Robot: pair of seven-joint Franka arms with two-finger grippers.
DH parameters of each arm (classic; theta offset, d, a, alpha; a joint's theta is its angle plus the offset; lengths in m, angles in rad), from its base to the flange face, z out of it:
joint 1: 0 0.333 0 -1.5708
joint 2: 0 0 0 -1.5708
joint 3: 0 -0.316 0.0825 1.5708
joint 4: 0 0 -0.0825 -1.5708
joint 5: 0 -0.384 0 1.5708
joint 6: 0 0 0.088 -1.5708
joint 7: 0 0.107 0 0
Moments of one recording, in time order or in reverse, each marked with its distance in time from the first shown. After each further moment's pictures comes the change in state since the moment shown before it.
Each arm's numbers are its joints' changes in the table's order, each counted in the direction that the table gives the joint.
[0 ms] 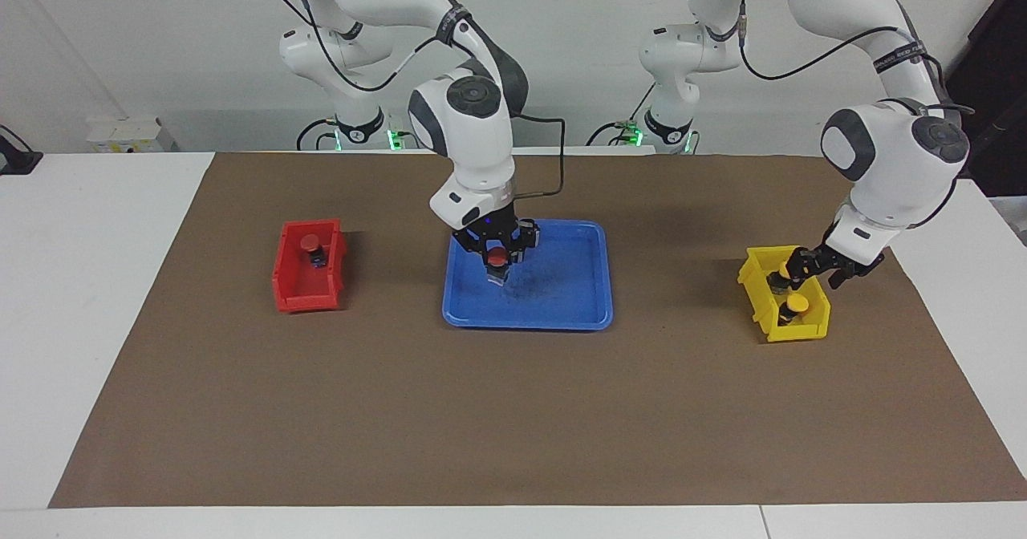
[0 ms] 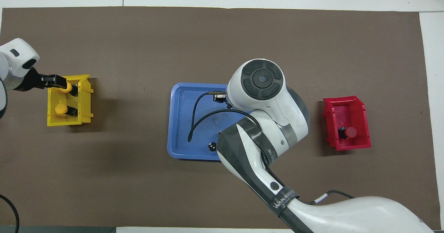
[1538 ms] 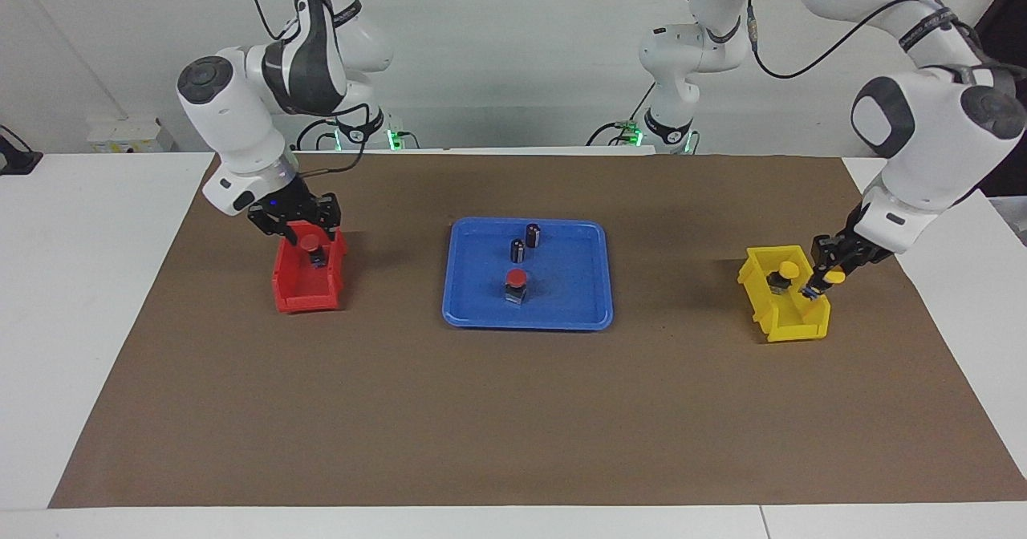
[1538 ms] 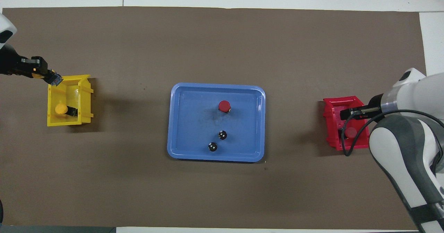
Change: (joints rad) left arm -0.087 0.007 0.014 -0.334 -0.015 0.388 -0.191; right arm -0.601 -0.470 0.025 0.530 -0.163 0.055 -0.853
